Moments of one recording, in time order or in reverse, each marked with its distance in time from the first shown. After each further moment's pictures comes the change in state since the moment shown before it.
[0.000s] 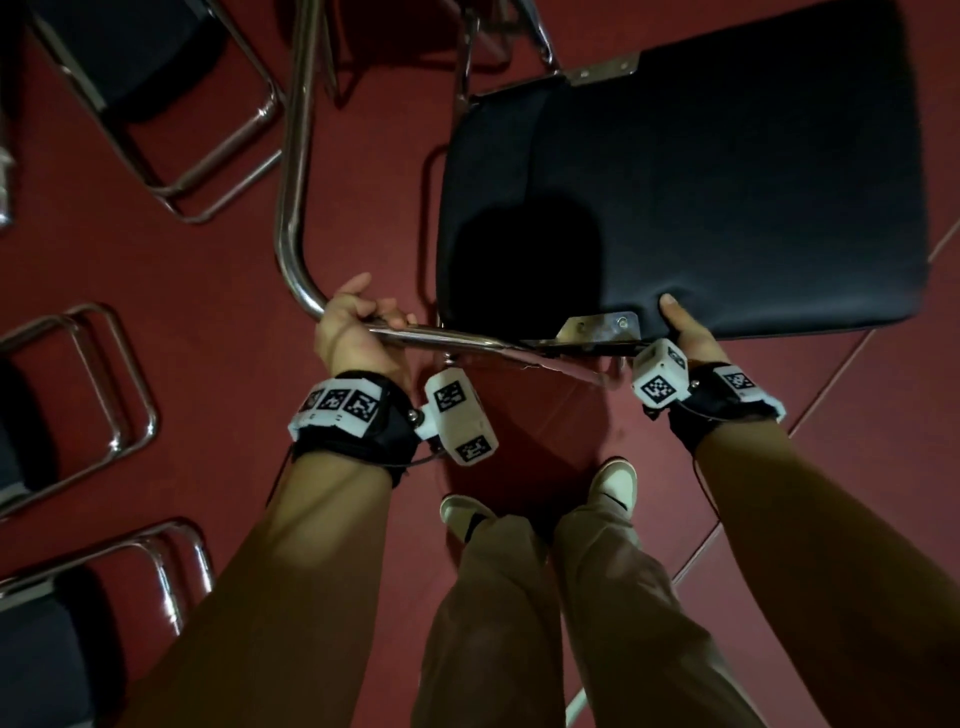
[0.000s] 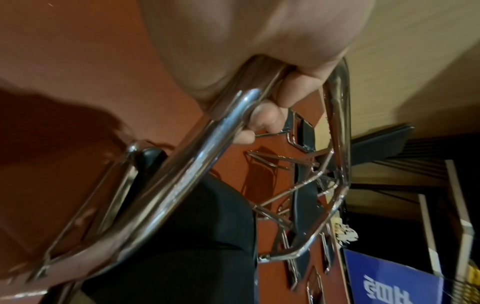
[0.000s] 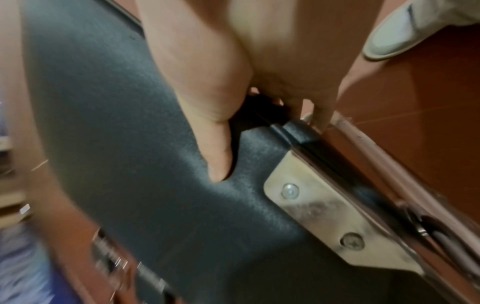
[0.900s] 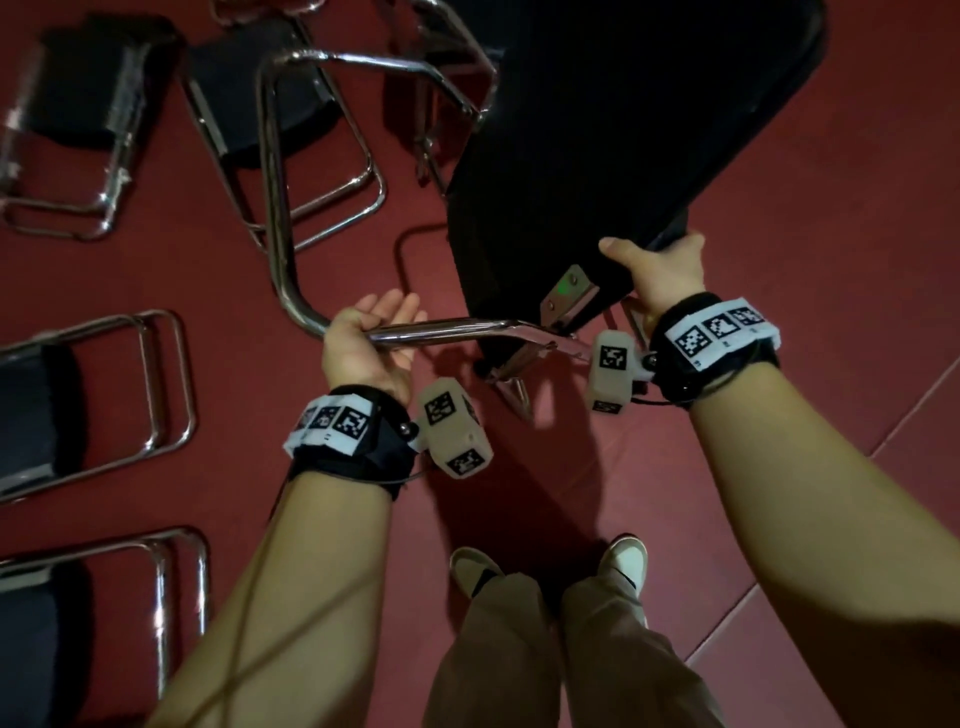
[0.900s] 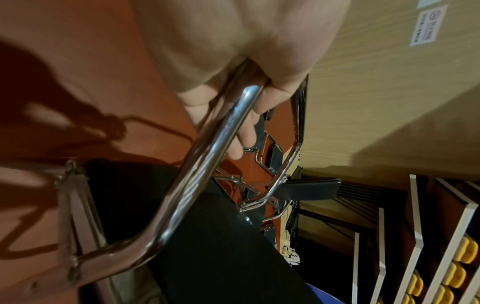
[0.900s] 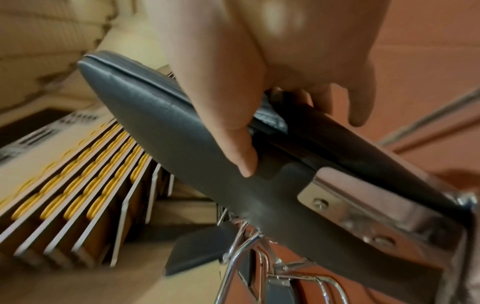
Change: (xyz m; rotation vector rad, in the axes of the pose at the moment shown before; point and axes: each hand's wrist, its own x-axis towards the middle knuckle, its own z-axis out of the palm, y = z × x) left_hand -0.012 0.122 -0.028 -0.232 -0.136 -0.020; right_hand -0.116 -0.062 0.201 -0.529 -0.059 -0.677
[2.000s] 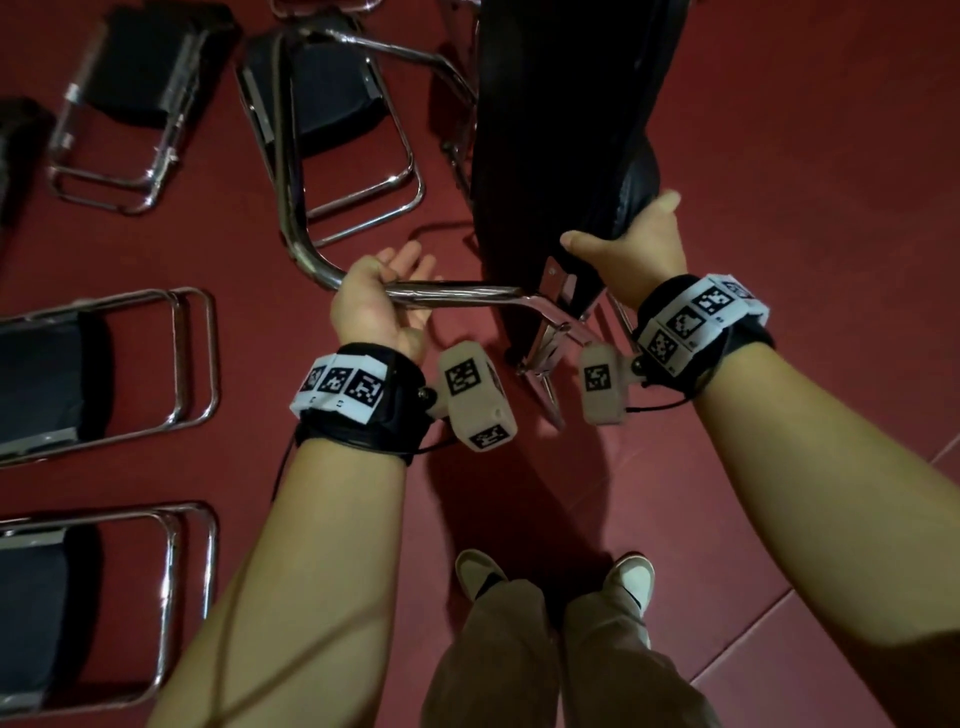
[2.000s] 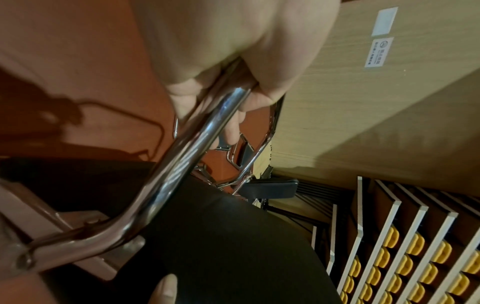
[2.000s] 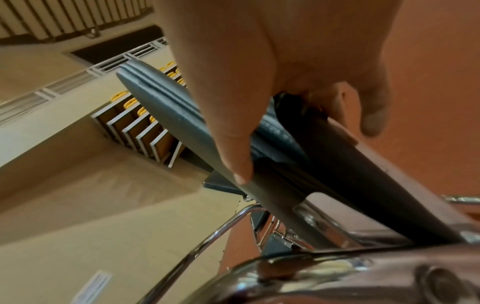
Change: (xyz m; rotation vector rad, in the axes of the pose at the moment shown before) left_hand -0.002 0.051 0.017 0.045 -0.001 0.044; right_hand -0.024 -0.042 0.066 -0.435 -0.147 -0.268
